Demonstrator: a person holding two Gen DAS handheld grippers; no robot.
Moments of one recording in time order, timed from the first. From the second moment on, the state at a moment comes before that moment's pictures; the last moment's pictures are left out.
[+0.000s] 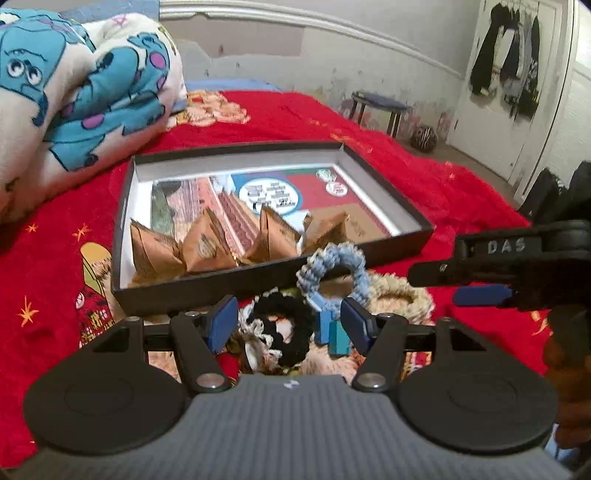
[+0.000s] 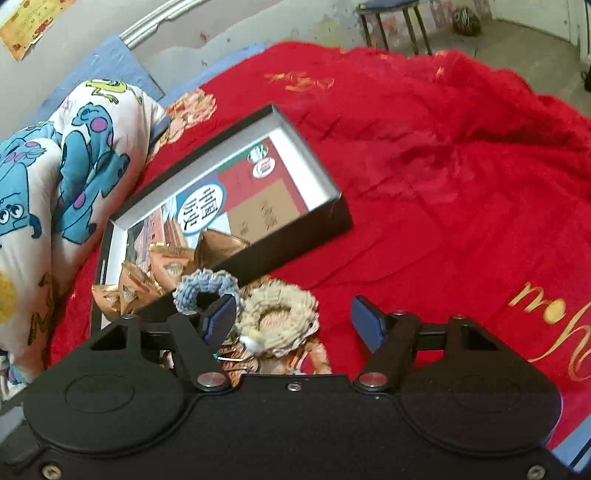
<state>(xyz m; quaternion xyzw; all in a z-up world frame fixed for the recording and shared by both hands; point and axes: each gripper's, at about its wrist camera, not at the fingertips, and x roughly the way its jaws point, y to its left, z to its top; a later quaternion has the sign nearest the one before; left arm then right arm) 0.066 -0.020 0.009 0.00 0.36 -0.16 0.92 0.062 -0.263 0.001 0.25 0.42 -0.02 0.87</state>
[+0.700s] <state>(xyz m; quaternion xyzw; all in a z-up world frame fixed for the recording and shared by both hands) 0.099 -0.034 -0.032 0.06 0.39 -0.15 0.91 0.083 -0.248 -0.027 0.25 0.46 -0.04 0.85</state>
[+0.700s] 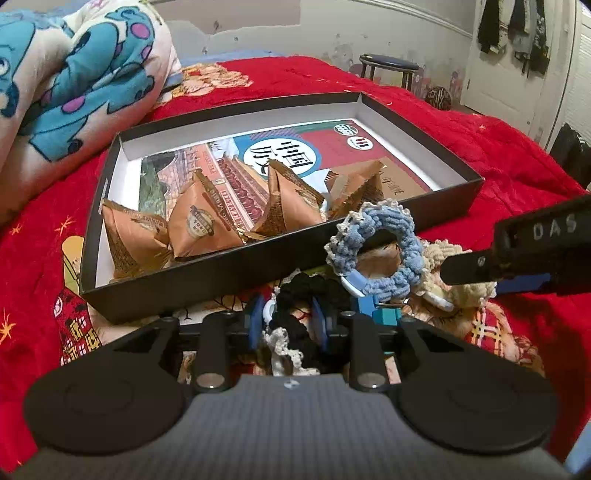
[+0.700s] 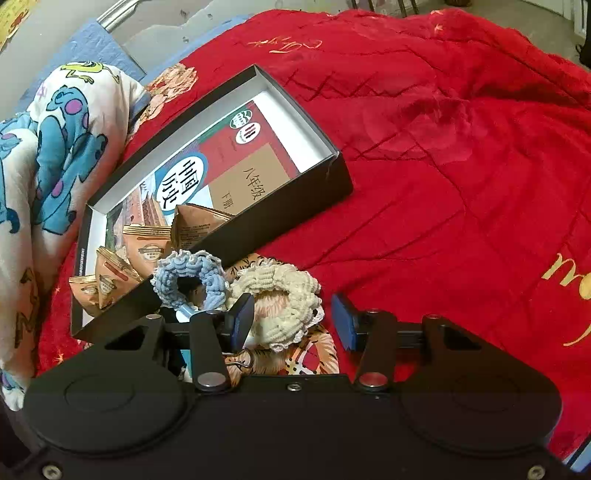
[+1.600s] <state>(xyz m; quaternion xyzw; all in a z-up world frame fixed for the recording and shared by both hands) 0.086 -0.045 -0.024 0.10 0.34 -0.13 0.93 0.083 -0.255 -0.026 0.32 0.43 -0.05 0.84</state>
